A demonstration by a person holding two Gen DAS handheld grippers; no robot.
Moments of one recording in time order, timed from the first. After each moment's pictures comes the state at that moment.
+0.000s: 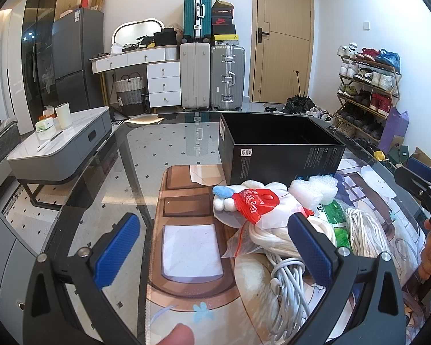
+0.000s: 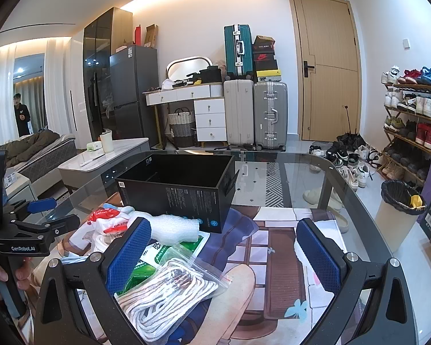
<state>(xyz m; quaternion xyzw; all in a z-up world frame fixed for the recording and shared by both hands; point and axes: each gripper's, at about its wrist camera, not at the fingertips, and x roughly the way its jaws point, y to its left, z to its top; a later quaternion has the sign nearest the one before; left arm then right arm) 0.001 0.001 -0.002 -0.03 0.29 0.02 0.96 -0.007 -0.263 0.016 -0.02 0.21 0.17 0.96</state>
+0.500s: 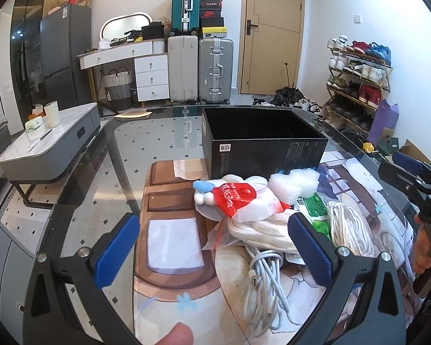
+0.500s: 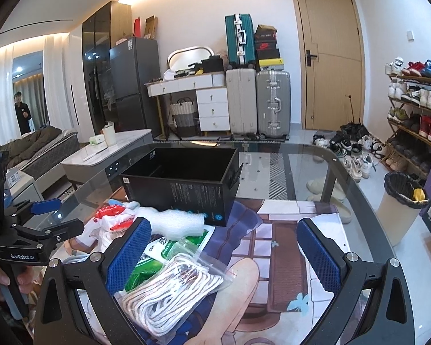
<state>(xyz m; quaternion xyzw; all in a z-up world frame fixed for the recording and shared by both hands) -0.003 -0.011 0.008 -0.03 0.32 -0.01 0.95 -0.004 -0.261 0.025 -0.02 0.25 0.18 0.95</state>
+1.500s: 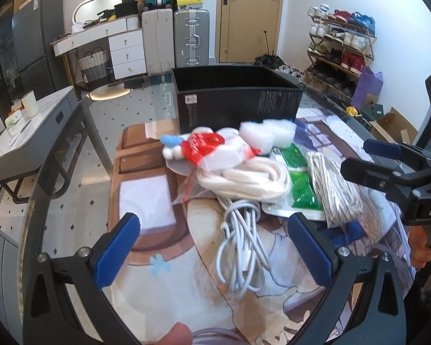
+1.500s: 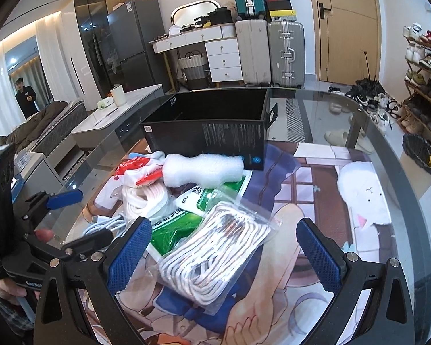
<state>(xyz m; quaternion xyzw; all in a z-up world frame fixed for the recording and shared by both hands) -0.013 -0.029 -0.012 0.00 0.40 -0.07 0.92 -0.006 -0.229 0.002 -0.01 0.38 0.20 0.90</state>
